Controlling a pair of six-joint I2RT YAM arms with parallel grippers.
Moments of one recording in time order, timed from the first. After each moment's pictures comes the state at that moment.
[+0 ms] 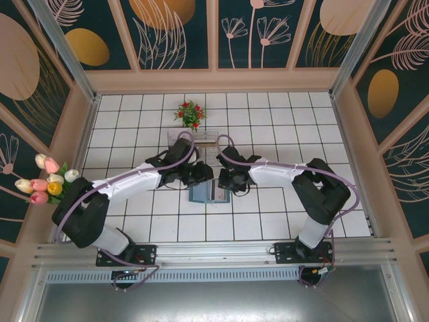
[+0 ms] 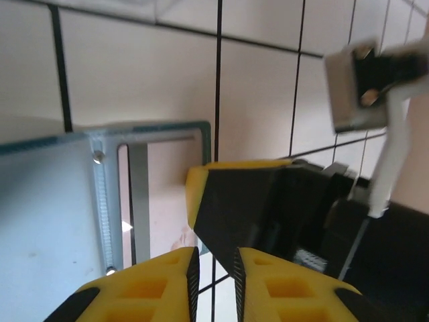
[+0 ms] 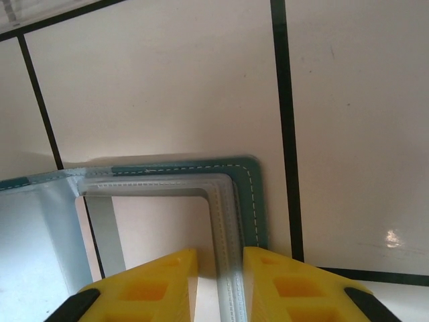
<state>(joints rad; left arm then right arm) -0.70 1.52 0.88 -0.26 0.40 -0.95 0.81 1.72 0.97 -0.43 -0.07 0.94</state>
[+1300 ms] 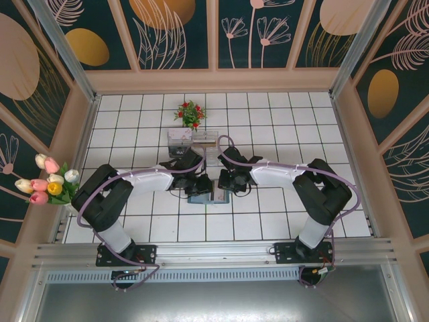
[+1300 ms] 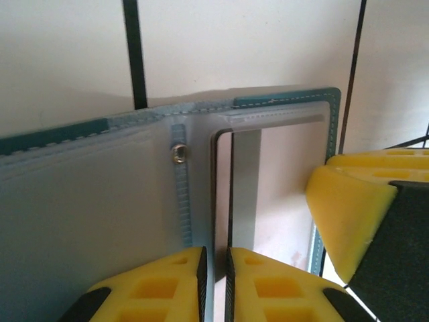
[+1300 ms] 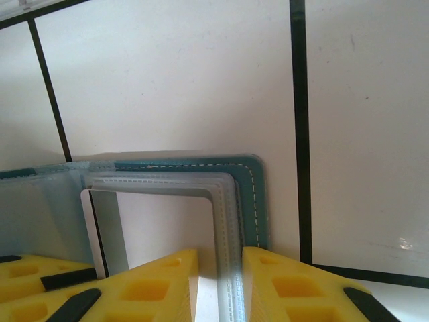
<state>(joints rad) -0.73 1.69 0.84 -0.23 0.36 -0.86 0.81 1.71 0.95 -0.41 -0.11 0.91</state>
